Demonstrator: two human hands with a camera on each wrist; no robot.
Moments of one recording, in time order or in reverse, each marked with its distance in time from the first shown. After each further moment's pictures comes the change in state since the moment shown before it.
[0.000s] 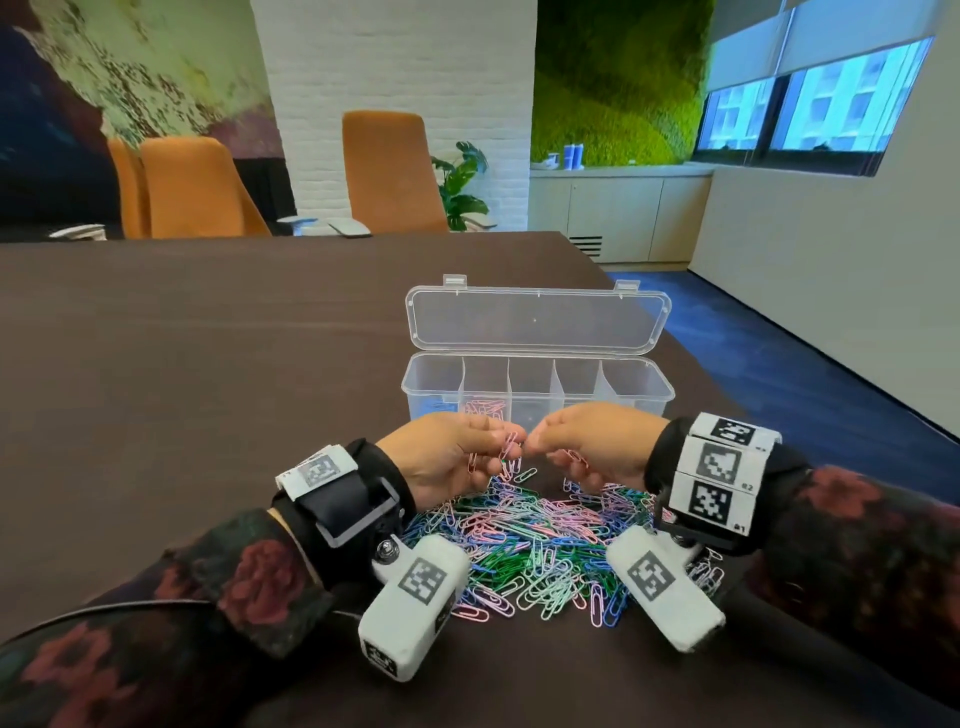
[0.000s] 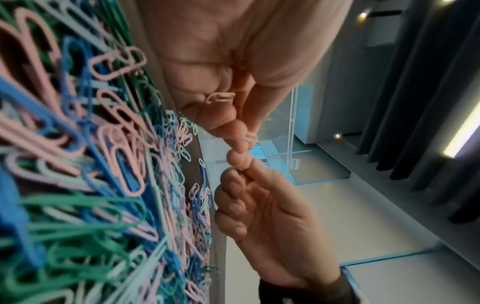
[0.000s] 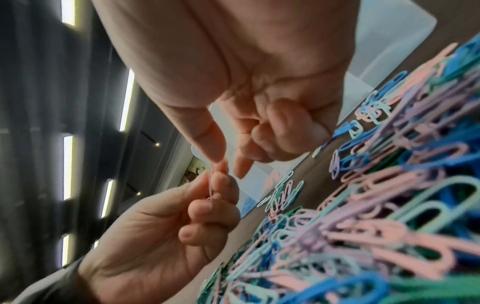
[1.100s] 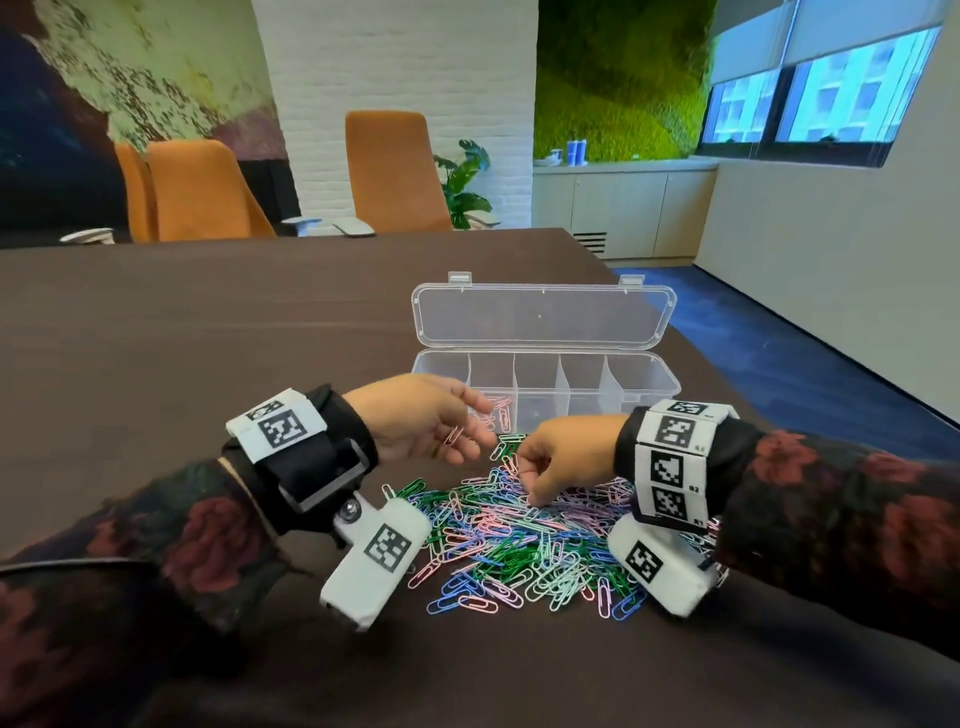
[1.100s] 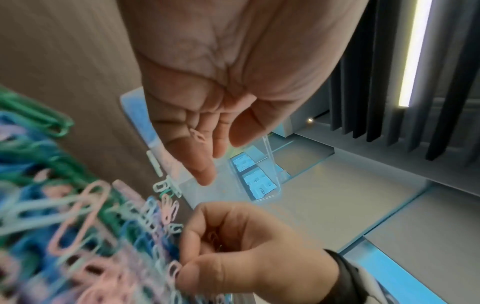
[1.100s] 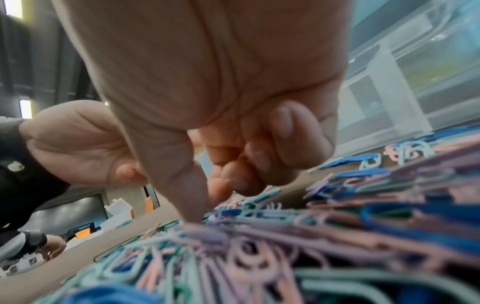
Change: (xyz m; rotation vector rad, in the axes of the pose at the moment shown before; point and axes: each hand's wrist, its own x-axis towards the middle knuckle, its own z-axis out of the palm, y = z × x) left_hand -0.022 0.039 -0.019 0.354 0.055 -0.028; right_hand 0.015 -0.010 0.011 -0.767 -0.238 -0.198
